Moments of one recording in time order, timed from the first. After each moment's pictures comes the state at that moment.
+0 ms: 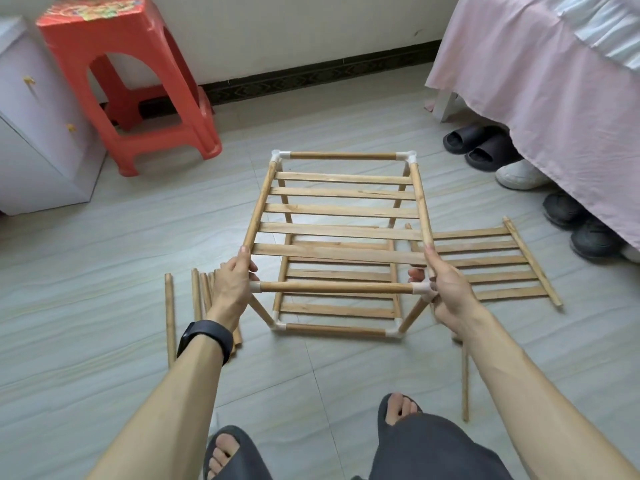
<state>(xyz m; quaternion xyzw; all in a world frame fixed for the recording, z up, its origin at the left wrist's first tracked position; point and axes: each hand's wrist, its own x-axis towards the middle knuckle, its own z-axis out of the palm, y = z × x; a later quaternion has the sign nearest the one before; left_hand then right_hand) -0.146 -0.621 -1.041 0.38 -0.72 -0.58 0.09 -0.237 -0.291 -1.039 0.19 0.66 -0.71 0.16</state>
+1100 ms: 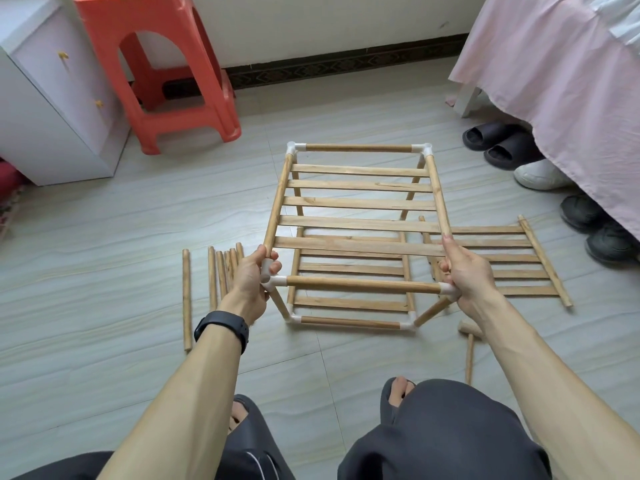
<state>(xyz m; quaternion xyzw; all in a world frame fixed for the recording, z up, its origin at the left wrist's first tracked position) -0.112 -0.607 -1.035 0.39 -0.50 -0.78 0.00 -0.231 -0.282 -1.030 0.20 0.69 -0.68 0.12</state>
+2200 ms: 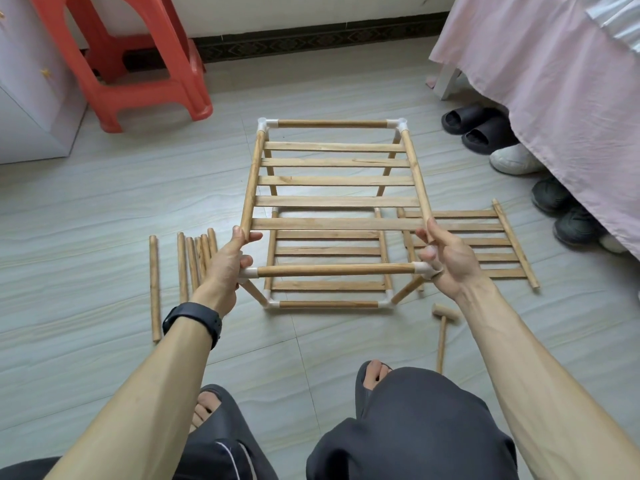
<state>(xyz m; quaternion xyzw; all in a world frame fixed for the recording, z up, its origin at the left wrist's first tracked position) -0.115 -0.602 -1.050 0.37 -0.61 -0.71 0.01 -0.246 -0.261 -1.030 0.15 0.53 -0.80 0.23</state>
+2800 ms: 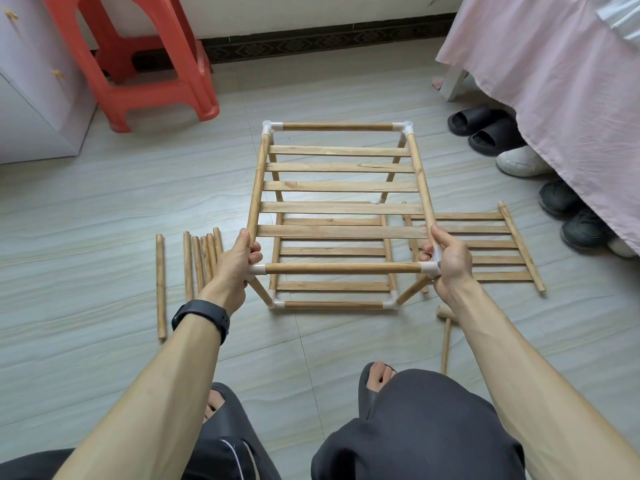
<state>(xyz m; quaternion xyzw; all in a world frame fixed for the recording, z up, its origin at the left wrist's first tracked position) -0.123 -0.596 -1.047 0.42 -0.57 -0.71 0.01 -0.243 -0.275 -1.039 0.21 0.55 -0.79 0.16</state>
